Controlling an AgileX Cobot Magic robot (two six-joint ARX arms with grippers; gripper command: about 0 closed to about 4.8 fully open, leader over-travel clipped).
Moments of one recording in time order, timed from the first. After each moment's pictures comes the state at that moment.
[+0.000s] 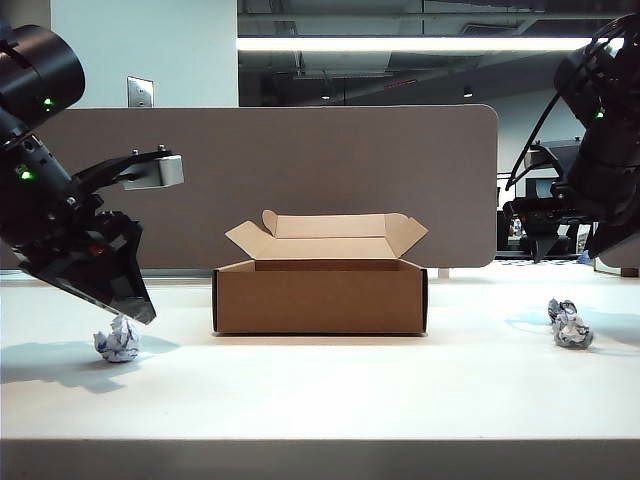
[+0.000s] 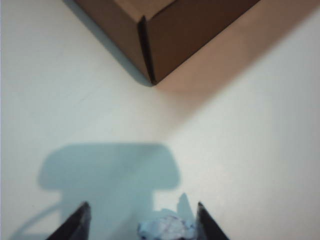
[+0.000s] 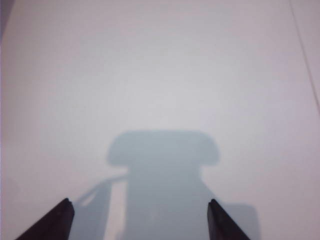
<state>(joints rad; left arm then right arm) -0.30 1.45 0.72 -0.13 0.24 0.38 0.06 1.79 1.14 -0.07 0.15 0.00</state>
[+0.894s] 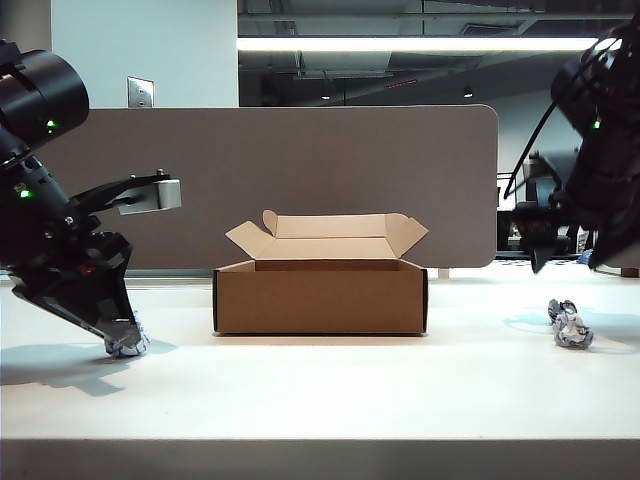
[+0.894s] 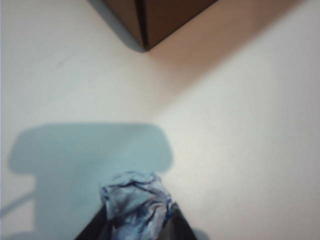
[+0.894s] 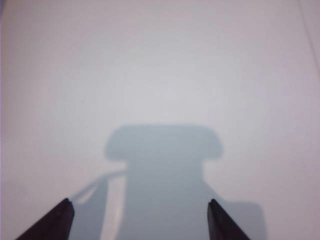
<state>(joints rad) -0.30 1.49 0.72 -0.17 0.25 0.34 0.06 1.82 1.16 -0.09 0.15 0.02</state>
